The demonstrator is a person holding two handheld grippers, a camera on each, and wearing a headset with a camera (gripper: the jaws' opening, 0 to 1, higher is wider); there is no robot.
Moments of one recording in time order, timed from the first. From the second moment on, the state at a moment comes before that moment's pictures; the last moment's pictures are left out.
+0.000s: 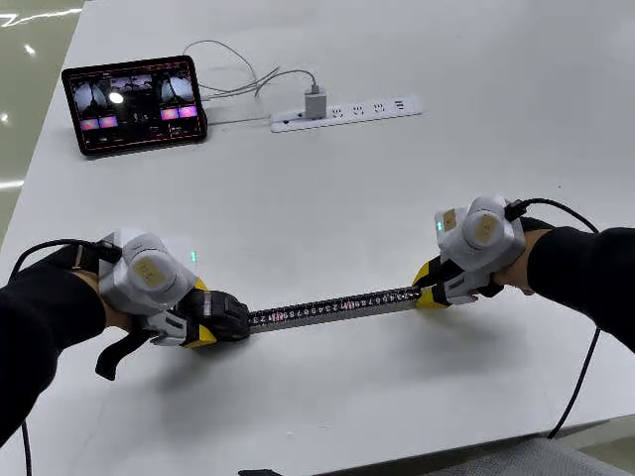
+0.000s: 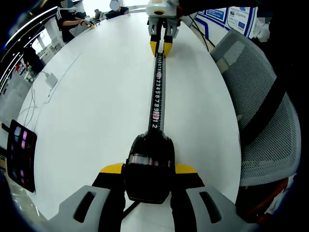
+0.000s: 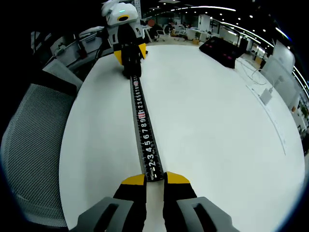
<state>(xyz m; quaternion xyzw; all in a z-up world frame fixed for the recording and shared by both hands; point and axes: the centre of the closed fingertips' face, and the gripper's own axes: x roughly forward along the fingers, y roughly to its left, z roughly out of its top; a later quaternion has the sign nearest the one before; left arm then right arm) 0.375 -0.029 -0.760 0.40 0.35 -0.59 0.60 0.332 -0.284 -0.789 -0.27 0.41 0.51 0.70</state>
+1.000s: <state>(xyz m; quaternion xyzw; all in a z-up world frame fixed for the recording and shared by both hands) 0.377 -0.032 -0.757 0.38 0.35 -0.60 0.61 0.331 -0.282 -0.788 -0.30 0.43 0.53 0.67</state>
